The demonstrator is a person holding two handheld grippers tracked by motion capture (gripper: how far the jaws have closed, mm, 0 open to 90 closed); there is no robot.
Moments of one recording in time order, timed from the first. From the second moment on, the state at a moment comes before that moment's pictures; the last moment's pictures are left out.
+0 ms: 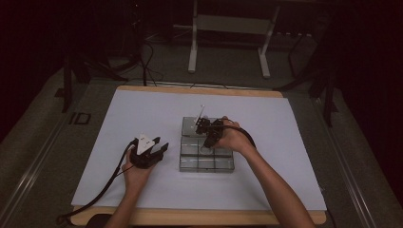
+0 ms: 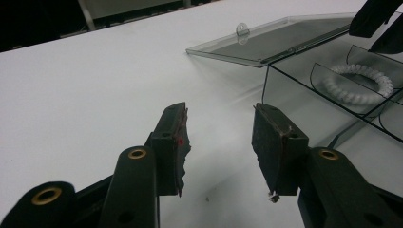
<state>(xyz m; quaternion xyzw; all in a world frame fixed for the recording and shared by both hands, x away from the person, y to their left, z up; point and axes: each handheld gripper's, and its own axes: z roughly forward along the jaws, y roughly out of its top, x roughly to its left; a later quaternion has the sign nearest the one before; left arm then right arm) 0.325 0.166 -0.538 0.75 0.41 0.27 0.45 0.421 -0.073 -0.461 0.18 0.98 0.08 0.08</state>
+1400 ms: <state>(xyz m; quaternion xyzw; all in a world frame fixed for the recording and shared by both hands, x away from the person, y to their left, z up) 0.325 0.166 -0.538 0.75 0.41 0.27 0.45 0.423 -0.093 -0.442 0.26 0.94 0.19 0.10</state>
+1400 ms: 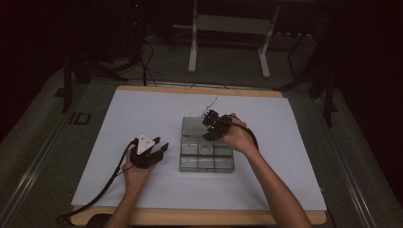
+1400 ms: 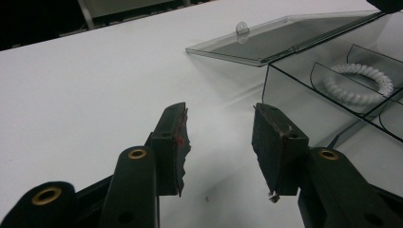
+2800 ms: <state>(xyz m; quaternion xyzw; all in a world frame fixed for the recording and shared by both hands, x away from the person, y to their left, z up) 0.325 0.166 -0.538 0.74 0.41 0.27 0.45 0.430 -0.131 -0.430 0.33 0.89 0.28 0.13</state>
